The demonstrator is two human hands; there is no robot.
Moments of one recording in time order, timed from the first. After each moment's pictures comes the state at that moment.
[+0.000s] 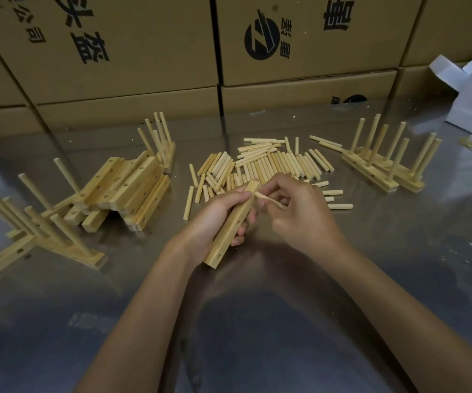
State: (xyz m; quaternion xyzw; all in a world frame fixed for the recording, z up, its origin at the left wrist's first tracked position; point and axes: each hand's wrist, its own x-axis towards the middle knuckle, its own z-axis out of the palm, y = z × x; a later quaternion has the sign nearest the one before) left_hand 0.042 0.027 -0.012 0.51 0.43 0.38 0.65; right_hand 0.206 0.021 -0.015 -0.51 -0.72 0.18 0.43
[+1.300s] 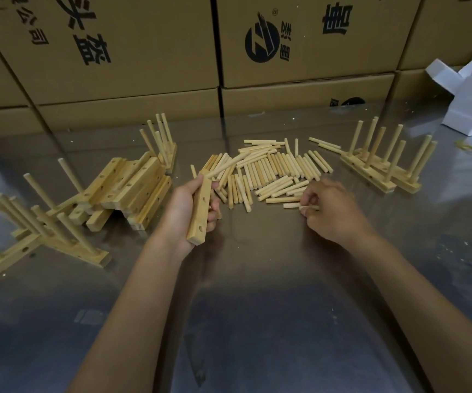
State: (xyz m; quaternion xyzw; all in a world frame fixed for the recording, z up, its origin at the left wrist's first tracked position) left_hand 0.010 0.035 -0.005 0.33 0.49 0.51 0.63; right_hand 0.258 0.048 -0.026 -0.65 -0.71 0.10 0.26
